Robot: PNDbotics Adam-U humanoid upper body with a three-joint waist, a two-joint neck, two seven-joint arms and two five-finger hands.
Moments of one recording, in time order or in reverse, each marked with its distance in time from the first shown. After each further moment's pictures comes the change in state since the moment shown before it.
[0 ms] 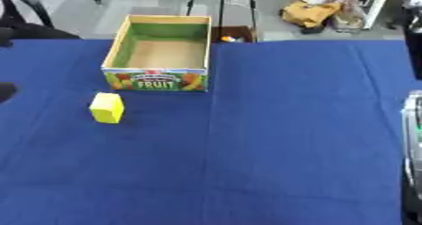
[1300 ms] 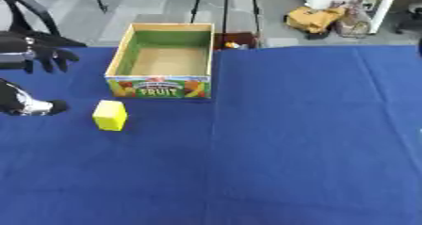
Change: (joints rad) left arm -0.415 -0.076 -0.239 0.266 -0.069 0.012 -0.463; right arm -0.001 0.001 0.019 0.000 -0.017 -0.010 0.022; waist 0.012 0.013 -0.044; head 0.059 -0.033
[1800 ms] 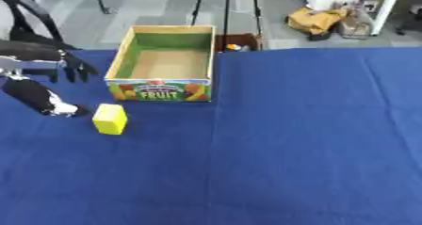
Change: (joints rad) left arm -0.108 -0.100 -0.075 0.180 -0.073 -0.064 -0.071; right arm -0.006 0.002 0.004 0.000 -0.015 -0.002 0.002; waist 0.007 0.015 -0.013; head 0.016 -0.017
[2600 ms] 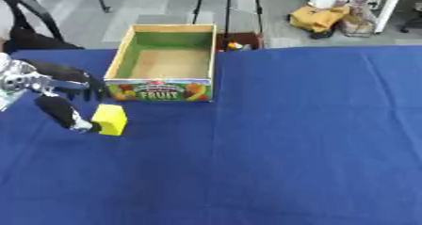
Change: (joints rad) left arm -0.053 -0.080 -0.040 0.183 -0.157 -0.110 -0.009; right arm -0.011 0.007 0.001 0.000 -0.015 -0.008 -0.001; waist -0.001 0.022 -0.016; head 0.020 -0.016
